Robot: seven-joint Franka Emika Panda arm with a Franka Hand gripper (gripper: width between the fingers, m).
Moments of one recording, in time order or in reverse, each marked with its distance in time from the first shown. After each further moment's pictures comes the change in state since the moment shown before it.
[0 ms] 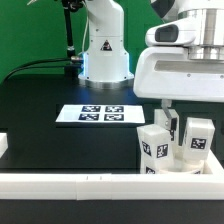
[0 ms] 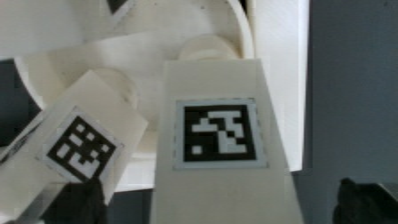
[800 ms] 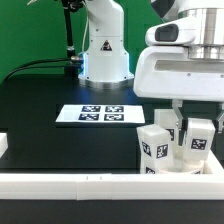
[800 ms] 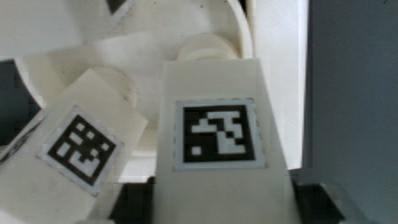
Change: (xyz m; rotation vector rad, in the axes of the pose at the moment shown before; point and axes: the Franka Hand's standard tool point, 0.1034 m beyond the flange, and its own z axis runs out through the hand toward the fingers) arm 0.001 0.000 -0.001 0.001 0.001 0.001
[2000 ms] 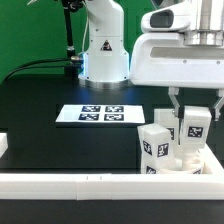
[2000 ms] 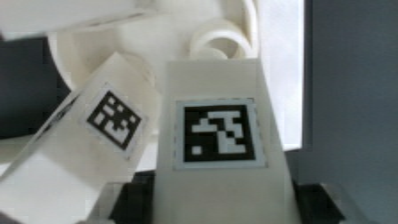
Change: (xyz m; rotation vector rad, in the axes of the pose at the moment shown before) arm 0.000 0.006 -0.015 0.005 -0.010 0.012
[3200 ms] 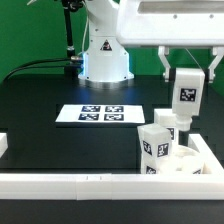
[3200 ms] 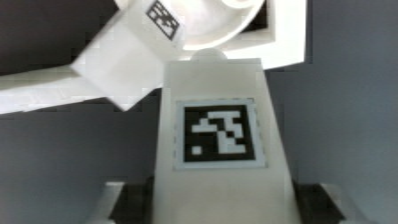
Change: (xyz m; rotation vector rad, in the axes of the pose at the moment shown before) arm 0.028 0.007 -0.037 0.030 0.061 0.029
